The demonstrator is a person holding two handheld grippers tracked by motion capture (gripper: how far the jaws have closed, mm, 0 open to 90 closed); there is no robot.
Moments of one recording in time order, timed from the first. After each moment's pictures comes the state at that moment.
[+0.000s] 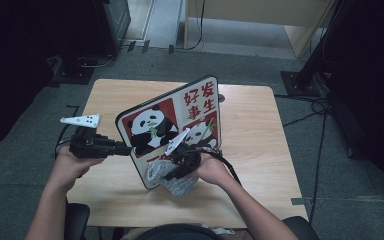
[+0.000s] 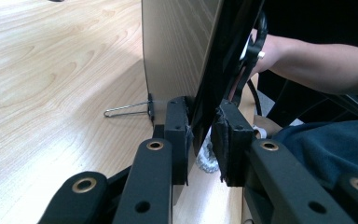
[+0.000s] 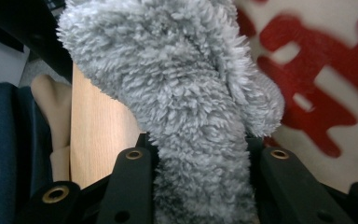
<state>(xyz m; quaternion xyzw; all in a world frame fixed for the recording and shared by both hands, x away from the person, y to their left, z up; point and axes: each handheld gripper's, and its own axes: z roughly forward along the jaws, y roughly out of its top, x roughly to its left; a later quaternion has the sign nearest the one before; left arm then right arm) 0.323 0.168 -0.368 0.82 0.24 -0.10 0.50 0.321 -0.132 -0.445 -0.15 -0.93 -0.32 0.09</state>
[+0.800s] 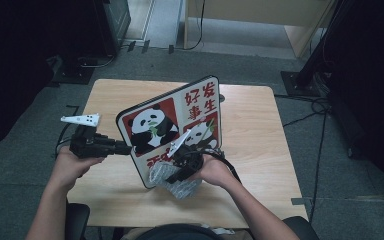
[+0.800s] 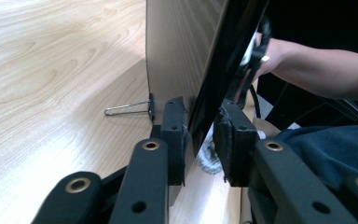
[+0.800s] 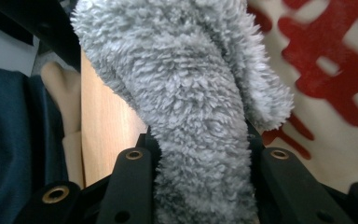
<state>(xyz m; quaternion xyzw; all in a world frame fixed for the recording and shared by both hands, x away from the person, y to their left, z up) 0.326 0.170 -0.371 0.82 0.25 -0.11 0.51 0.318 -0.138 -0.445 -0.16 -0.93 -0.31 0.12</state>
